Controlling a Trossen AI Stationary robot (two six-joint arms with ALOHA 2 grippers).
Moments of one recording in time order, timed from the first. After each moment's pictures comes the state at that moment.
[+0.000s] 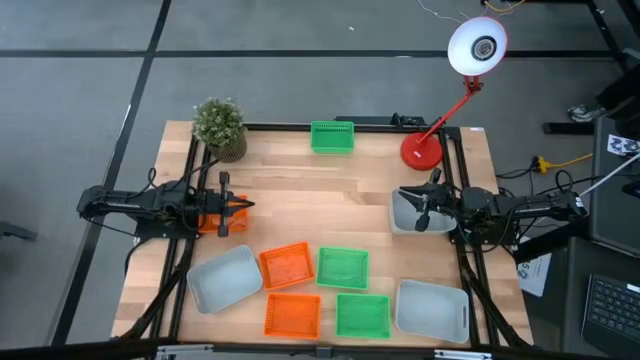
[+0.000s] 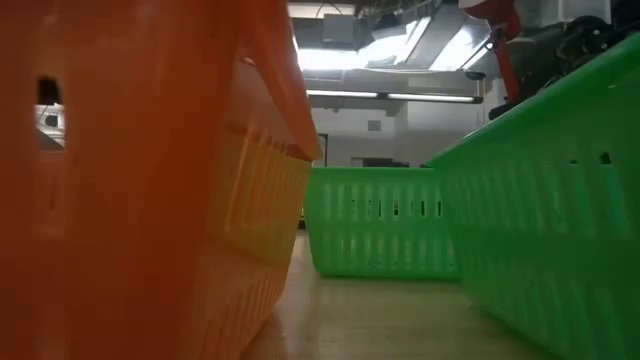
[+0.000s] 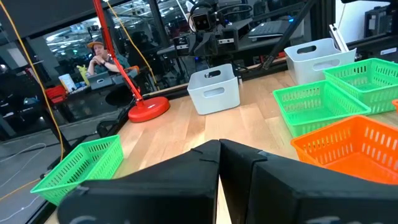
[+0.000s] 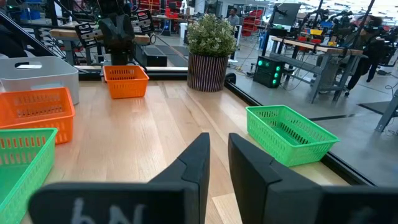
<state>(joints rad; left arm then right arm) -0.04 0.00 0.01 0.04 -0.14 0.27 0.08 0.14 0.01 0.08 0.43 -0.06</state>
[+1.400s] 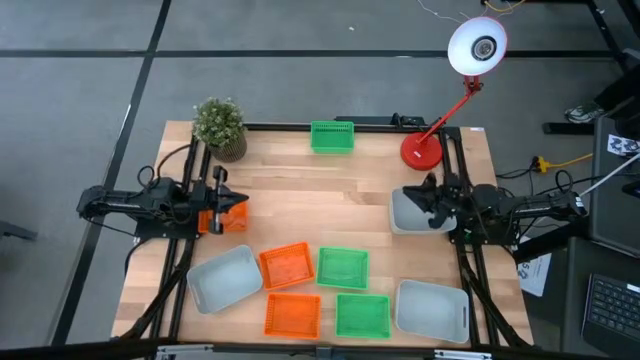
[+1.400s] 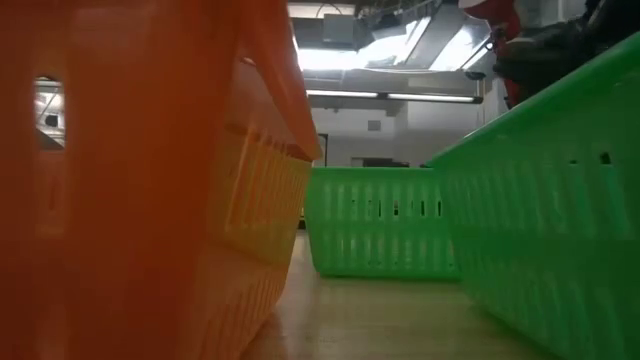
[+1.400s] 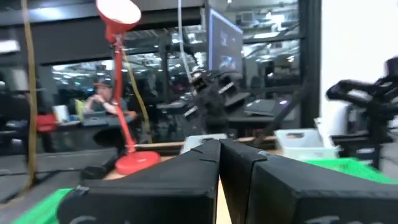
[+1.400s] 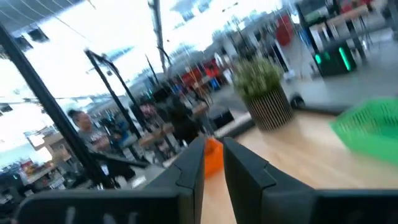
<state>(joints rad) -0.04 0.01 0.01 0.31 -0.11 0.11 0.08 0.14 0.01 0.37 0.29 0.46</state>
